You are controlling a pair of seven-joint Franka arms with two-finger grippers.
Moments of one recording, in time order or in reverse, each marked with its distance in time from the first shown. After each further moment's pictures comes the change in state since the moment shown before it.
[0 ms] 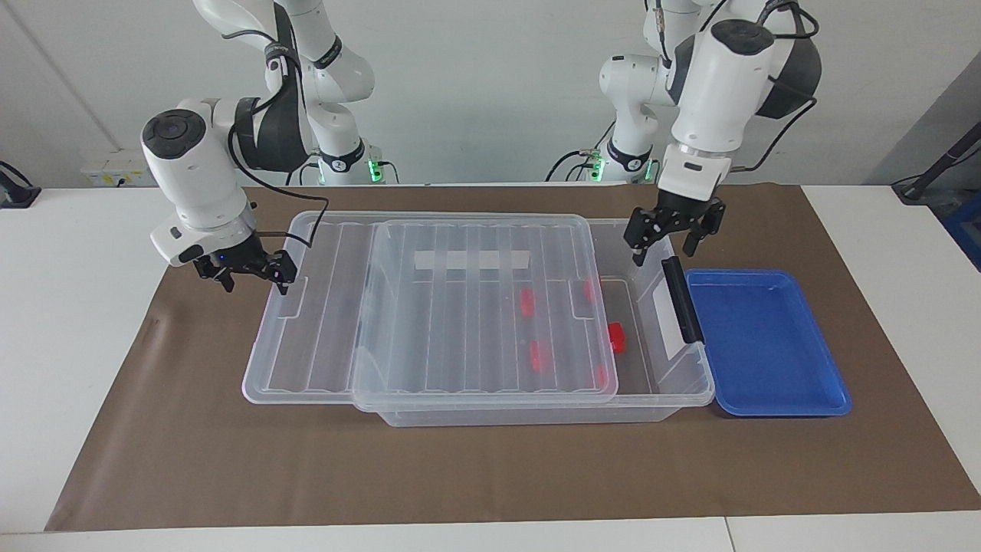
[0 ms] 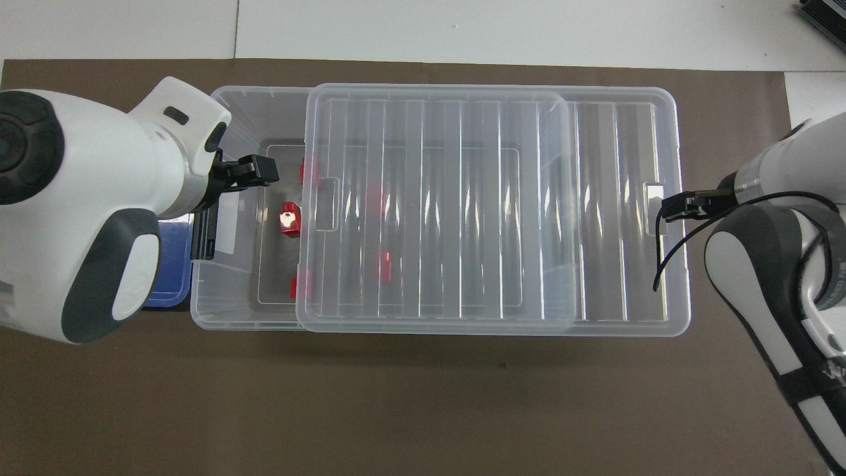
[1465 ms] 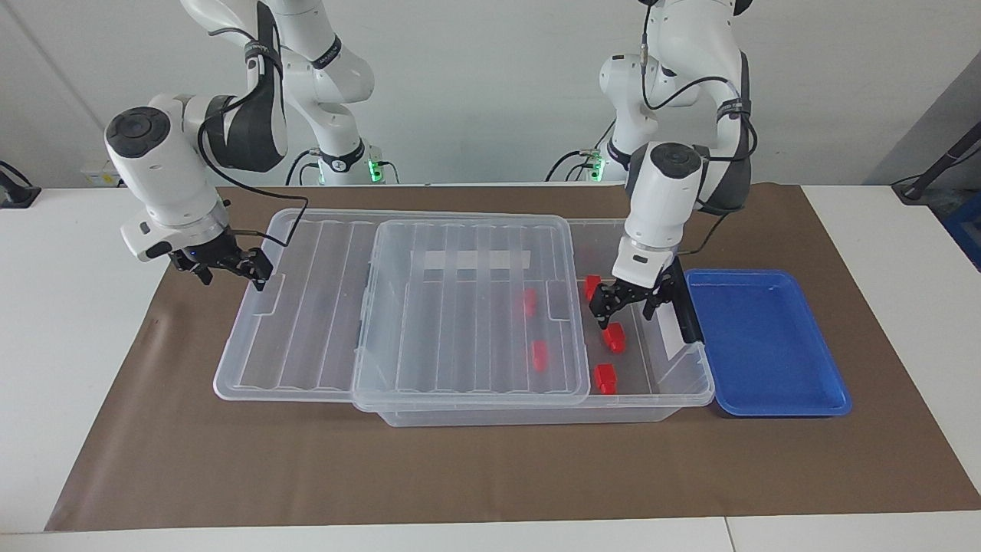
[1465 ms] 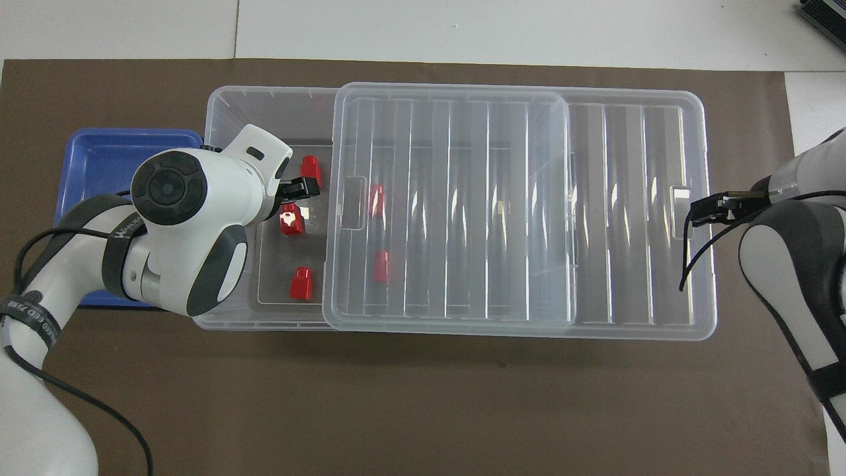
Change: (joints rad) left arm -0.011 0.163 0.005 -0.196 0.009 0.373 -0.039; right arm -0.067 -0.007 -0.001 0.000 -0.003 -0.032 0.000
